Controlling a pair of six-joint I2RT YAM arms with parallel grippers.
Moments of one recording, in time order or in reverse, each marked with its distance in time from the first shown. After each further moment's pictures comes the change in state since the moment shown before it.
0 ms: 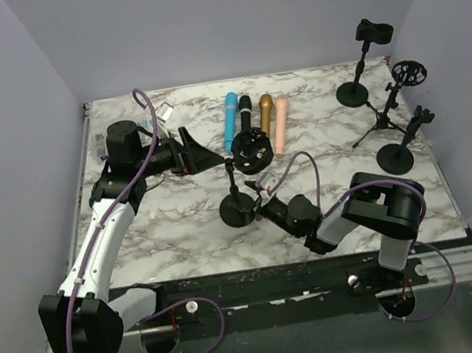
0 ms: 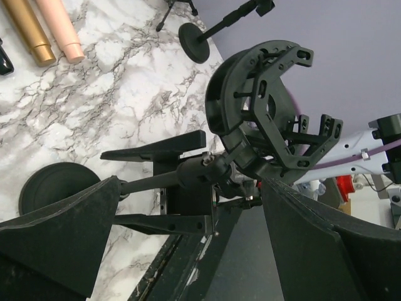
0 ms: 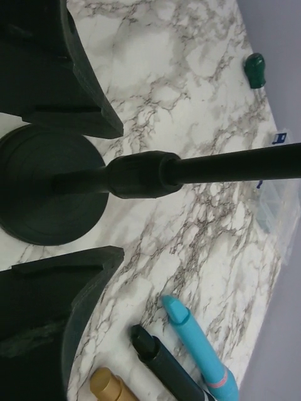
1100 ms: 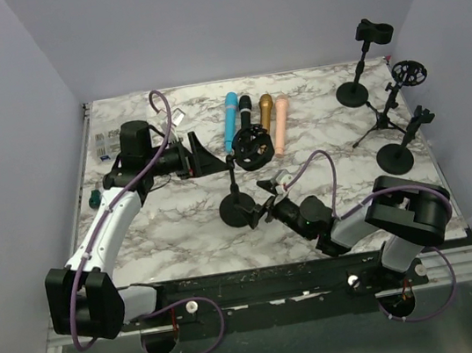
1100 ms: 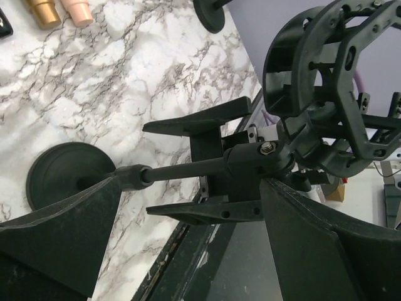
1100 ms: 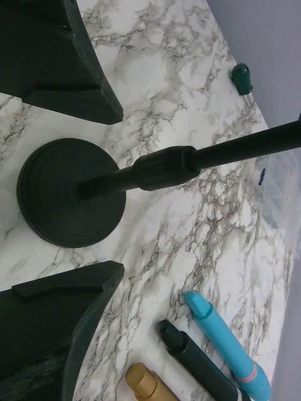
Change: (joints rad) left arm -0.024 0.142 0.002 -0.028 0.040 0.090; right arm -0.002 -0.153 -0.111 -0.066 0.038 0.144
